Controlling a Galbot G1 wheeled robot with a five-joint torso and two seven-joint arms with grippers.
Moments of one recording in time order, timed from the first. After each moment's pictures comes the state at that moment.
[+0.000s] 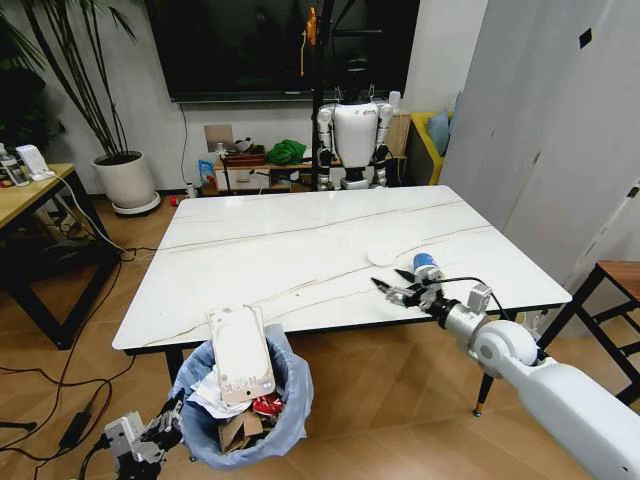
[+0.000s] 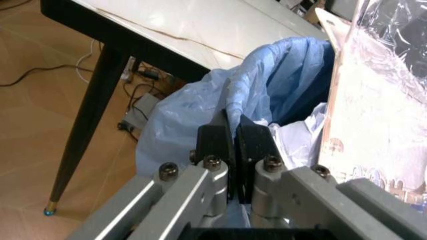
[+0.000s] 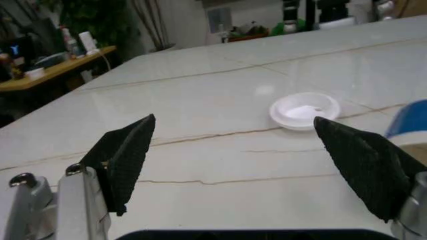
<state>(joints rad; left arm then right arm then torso) 1.95 -1.17 -0.64 -2.33 -0.90 0.03 -0.25 -0.73 0.81 0.02 1.50 1.01 -0.08 -0.22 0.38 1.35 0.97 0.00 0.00</state>
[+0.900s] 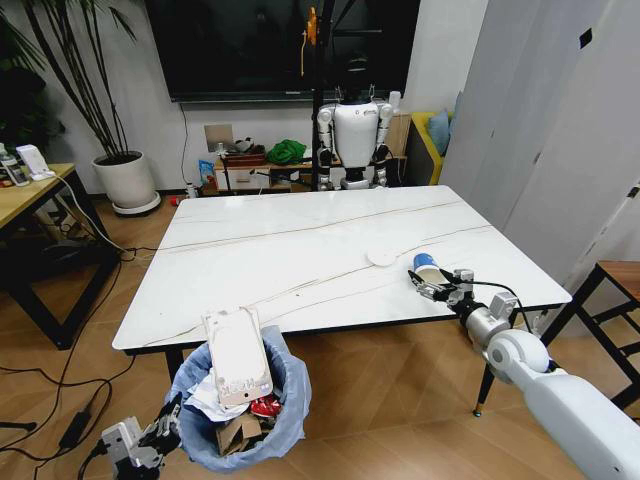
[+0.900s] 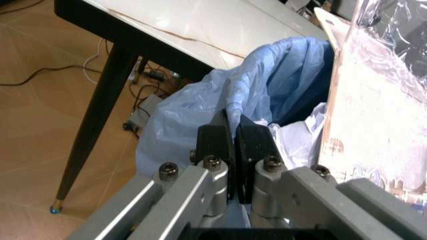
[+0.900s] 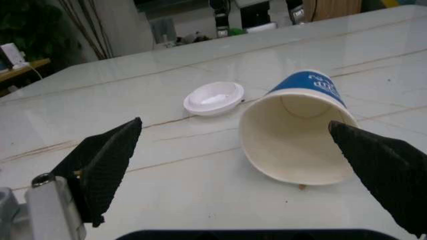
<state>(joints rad) 1.96 -1.20 -0.65 -2.33 -0.88 0.03 -0.24 -0.80 0.85 0.09 1.41 0.96 0.02 -0.13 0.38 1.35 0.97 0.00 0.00</state>
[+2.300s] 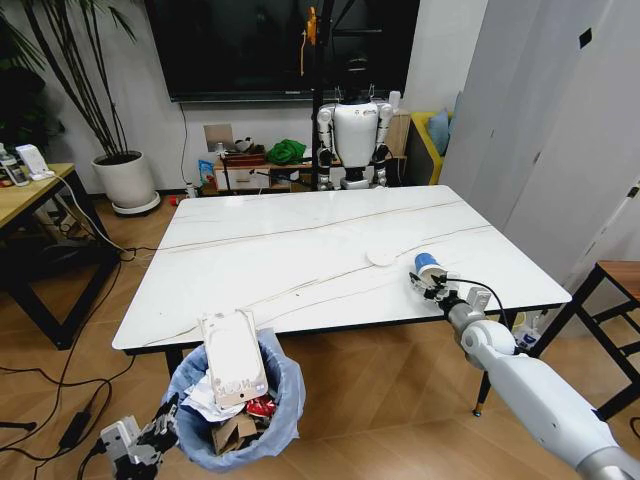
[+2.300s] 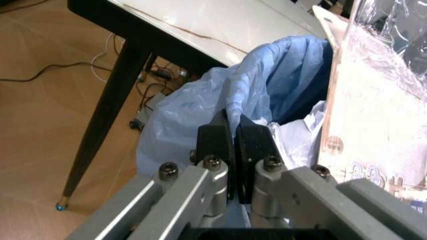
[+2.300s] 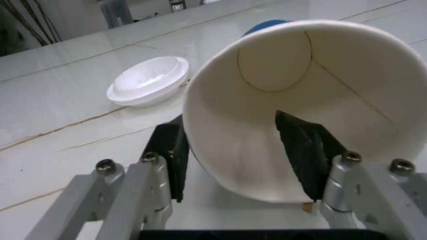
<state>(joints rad) 1.93 -1.20 -0.65 -2.28 -0.90 0.03 -0.26 -0.57 1.00 -0.03 1.09 0.94 0.00 -0.07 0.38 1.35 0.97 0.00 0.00</state>
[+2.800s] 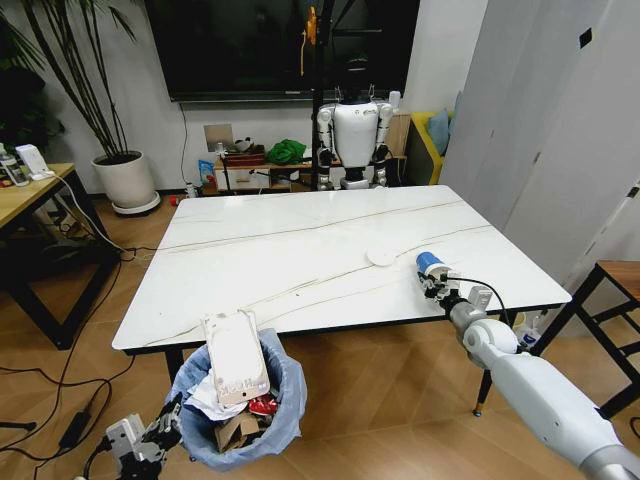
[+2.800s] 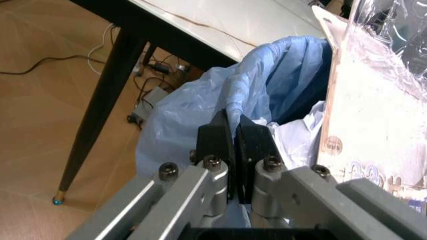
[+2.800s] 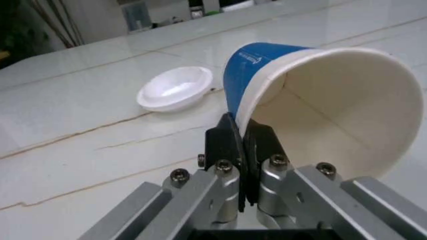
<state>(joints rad) 1.91 -1.19 -0.62 -2.27 -0.91 0.04 -0.27 -0.60 0.94 -0.03 1.17 0.96 0.01 -0.12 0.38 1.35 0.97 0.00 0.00</state>
